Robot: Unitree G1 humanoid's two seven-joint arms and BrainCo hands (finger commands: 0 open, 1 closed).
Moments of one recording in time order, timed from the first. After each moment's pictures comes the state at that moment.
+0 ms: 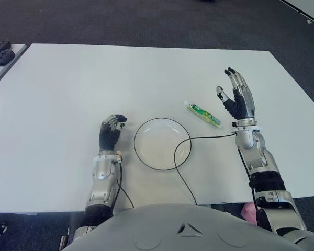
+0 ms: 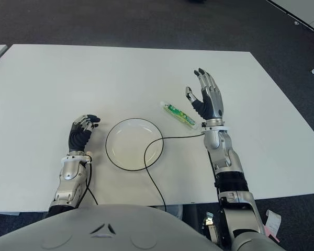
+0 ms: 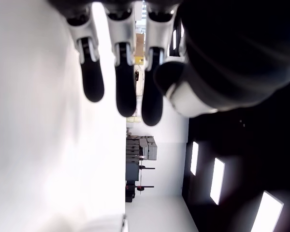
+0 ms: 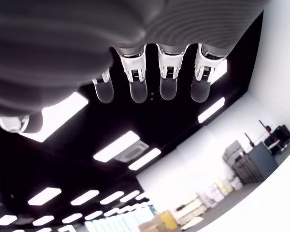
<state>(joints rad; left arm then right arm) 0.22 -0.07 0.03 0.26 0.02 -0.32 0.10 -0.20 -0.43 0.04 0.29 -0.67 -0.31 -0.32</state>
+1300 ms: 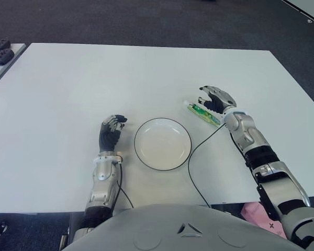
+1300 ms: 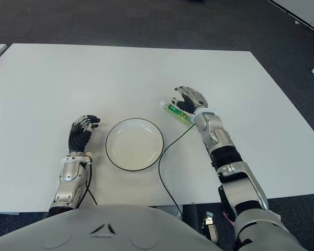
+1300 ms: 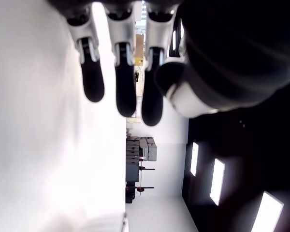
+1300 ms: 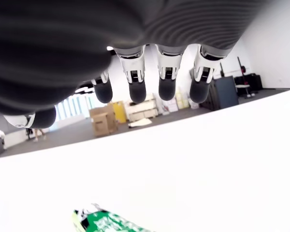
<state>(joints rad) 0.23 -0.07 0.02 0.24 0.02 -0.33 0.12 -0.44 -0.50 0.34 0.51 -0.77 -0.03 0.06</state>
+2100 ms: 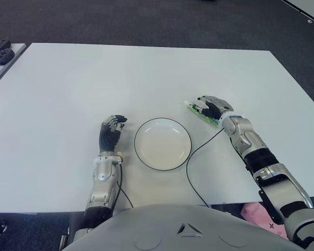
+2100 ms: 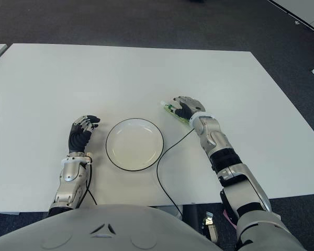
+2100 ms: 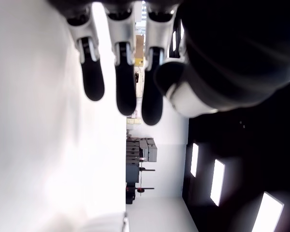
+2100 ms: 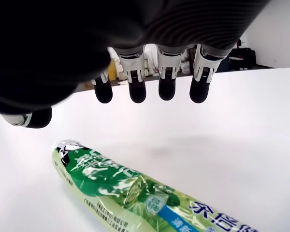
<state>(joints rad) 0.23 -0.07 0.02 0.24 0.03 -0.33 0.13 -0.38 -0.52 0.42 0.46 -0.79 0.06 0.15</state>
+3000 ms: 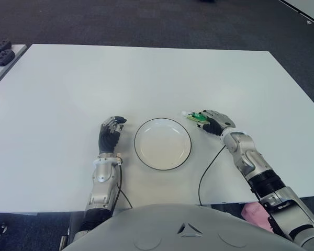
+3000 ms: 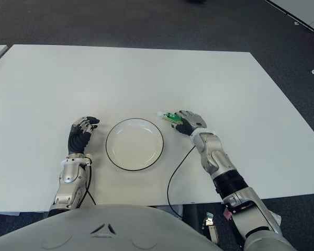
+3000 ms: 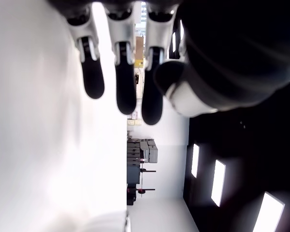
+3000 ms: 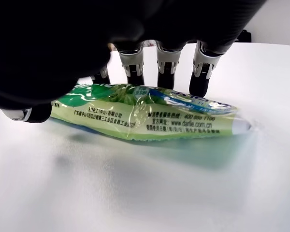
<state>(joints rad) 0.25 -0.07 0.02 0.23 0.03 -0.32 0.13 -0.17 -0.57 0.43 0.17 -0.86 0.22 0.24</state>
